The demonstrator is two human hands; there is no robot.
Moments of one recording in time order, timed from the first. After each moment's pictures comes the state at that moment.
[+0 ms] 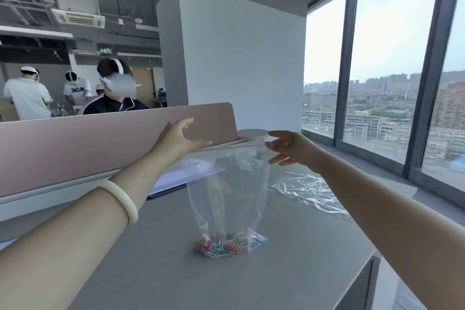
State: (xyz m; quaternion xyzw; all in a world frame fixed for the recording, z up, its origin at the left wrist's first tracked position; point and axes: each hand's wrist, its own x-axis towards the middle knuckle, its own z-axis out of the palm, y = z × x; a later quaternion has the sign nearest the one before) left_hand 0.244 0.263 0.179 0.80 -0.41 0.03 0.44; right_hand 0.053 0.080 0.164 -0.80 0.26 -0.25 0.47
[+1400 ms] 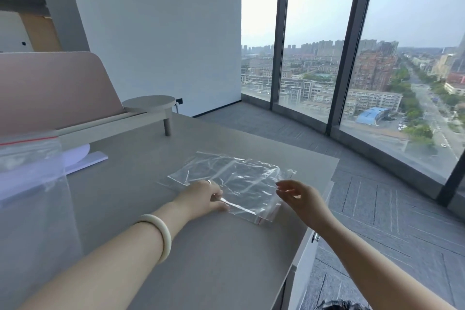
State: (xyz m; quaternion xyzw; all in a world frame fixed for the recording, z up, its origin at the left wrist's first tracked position) left_hand 0.162 -0.100 -0.052 0.73 -0.66 -0.08 0.13; right_hand -0.092 -0.173 -0.053 -0.78 0.42 -0.33 0.32
